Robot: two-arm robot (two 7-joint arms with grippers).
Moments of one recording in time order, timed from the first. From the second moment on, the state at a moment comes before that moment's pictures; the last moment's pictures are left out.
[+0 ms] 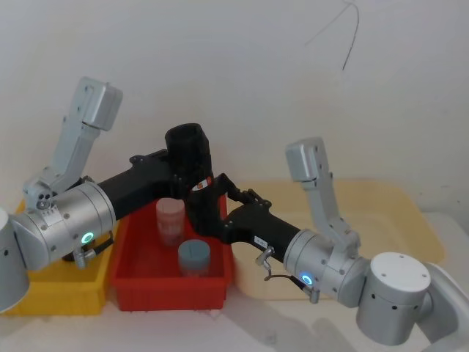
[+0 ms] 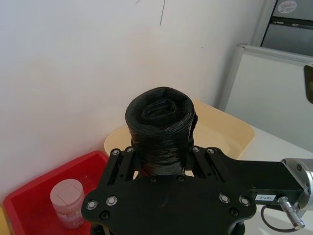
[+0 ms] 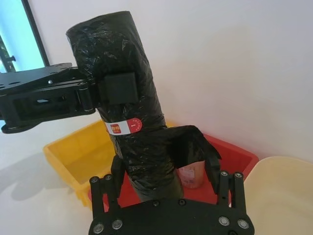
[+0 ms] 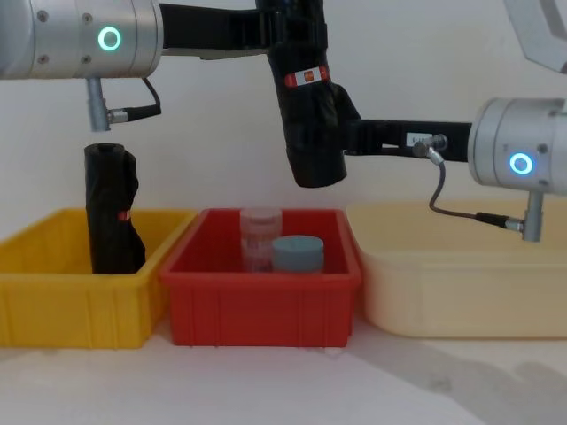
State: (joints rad) left arm -0.57 0.29 0.39 -1.60 -0.55 0.41 -0.41; right arm 0.49 0.26 -0.46 -1.46 0.46 0.25 0.35
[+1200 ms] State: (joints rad) left arm -0.57 0.29 0.39 -1.60 -0.55 0.41 -0.41; right arm 0.54 0.29 -0.55 -1.45 0.31 0.17 0.34
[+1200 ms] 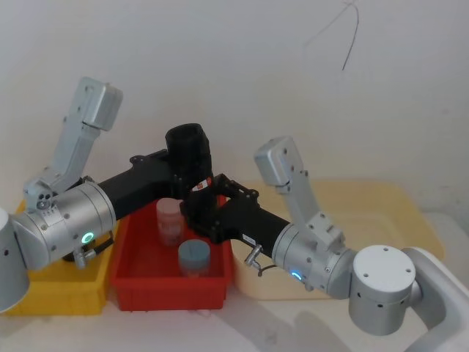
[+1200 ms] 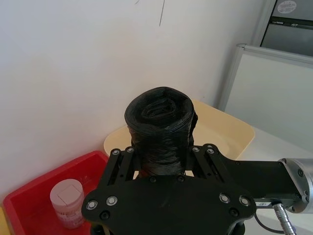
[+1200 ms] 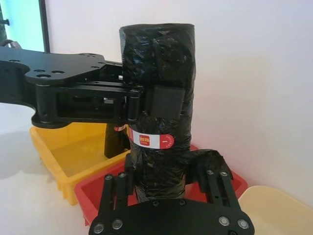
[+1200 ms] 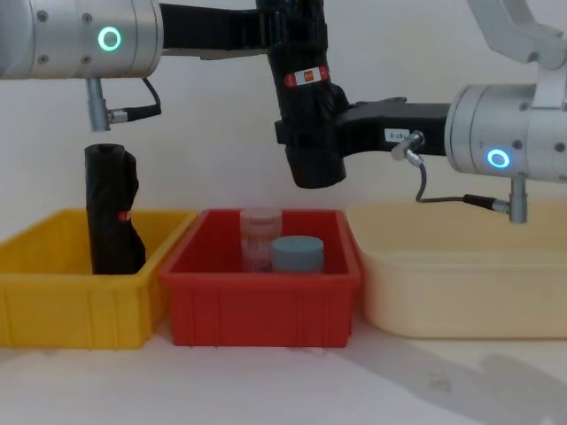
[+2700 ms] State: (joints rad) left arm -0.57 0.29 0.39 -1.60 -0.55 0.41 -0.41; right arm 0.51 0.23 -0.48 -1.45 0.32 0.18 0.25
